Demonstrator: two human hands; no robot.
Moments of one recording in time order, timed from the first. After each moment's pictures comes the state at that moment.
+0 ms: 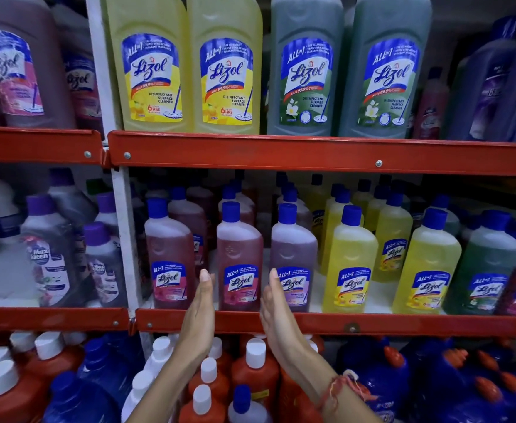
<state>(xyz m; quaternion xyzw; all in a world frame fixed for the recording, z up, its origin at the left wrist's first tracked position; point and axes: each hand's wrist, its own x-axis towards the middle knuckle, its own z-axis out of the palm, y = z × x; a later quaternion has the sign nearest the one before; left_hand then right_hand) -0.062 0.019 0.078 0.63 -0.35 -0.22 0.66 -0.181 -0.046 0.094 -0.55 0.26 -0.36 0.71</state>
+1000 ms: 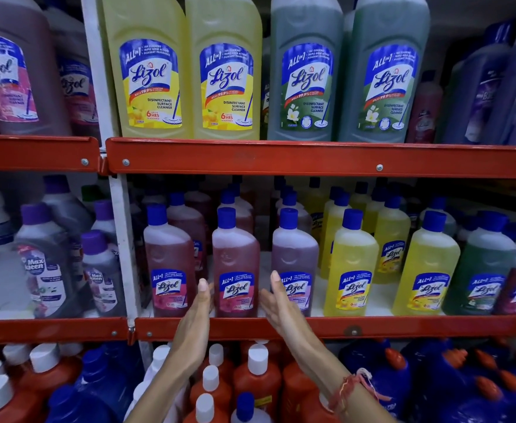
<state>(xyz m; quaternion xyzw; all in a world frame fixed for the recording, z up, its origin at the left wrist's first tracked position) -0.041 0.020 0.069 0.64 -0.34 -0.24 0.64 -0.190 -0.061 0.098 -0.65 0.33 -0.28 0.62</state>
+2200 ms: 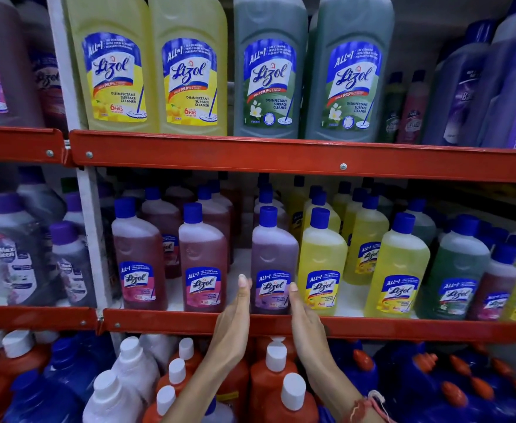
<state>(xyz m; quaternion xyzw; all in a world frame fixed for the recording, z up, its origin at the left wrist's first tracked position) -0.152 -0.038 0.078 0.62 -0.35 -0.30 0.64 -0.259 -0.087 0.088 -0.60 0.41 -0.41 0.55</state>
